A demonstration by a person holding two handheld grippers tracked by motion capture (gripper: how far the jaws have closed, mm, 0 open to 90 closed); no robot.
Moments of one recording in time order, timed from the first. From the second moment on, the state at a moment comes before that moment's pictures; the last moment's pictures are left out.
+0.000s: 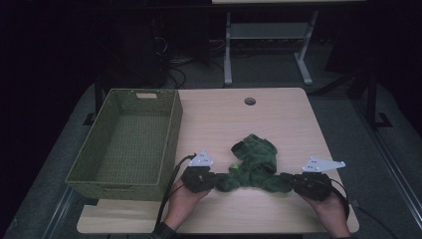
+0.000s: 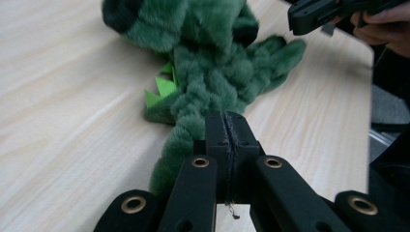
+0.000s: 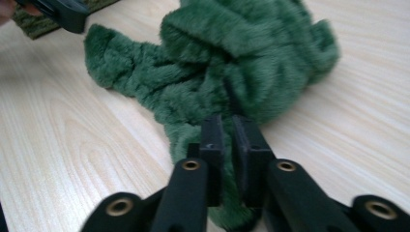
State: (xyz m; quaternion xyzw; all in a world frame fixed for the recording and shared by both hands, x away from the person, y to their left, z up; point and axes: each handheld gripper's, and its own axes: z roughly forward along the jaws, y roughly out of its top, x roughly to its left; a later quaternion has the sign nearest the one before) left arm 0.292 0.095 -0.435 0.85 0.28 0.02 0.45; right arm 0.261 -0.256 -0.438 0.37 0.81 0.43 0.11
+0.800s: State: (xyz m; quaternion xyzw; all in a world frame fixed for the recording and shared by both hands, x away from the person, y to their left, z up) left arm 0.323 0.089 -0.428 0.86 0.29 0.04 0.41; right arm 0.281 -0.255 -0.436 0.41 0.80 0.41 0.13
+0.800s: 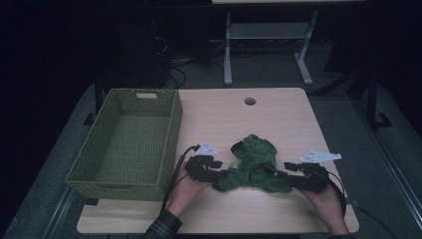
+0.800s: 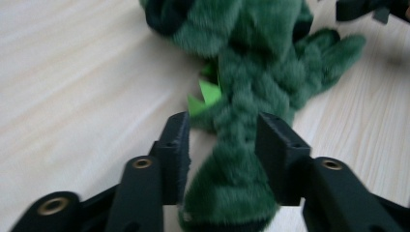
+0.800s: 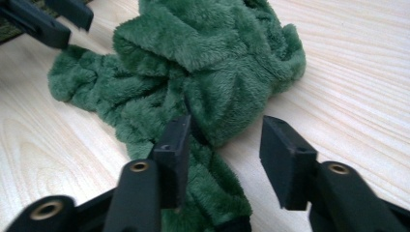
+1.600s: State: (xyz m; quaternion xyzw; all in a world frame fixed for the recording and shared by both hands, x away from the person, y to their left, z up) left arm 0.385 0.046 -0.405 0.86 0.24 0.03 0.45; right arm 0.303 -0.242 -0.456 0.43 0.81 0.38 0.10
